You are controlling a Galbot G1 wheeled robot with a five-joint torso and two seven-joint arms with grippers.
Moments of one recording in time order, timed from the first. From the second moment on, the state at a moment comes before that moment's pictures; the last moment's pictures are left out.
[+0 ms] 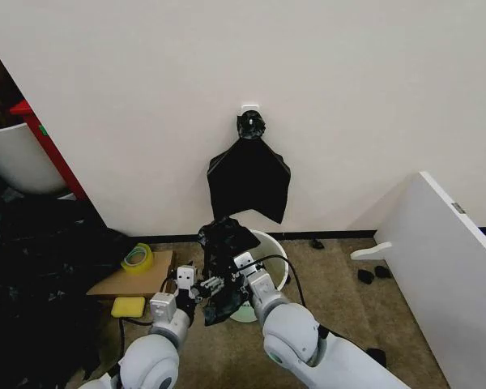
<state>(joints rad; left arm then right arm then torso) 1.24 -0.91 0.05 -2.09 -0.78 0.24 -0.60 -0.96 1.17 -0.31 2.00 0.36 -0.65 0.48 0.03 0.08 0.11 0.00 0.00</state>
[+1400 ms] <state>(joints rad) 0.95 -1.13 0.11 -1.86 -1.10 0.51 -0.85 -0.95 1.17 -0.31 1.99 0.36 -0.65 0.48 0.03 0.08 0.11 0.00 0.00</state>
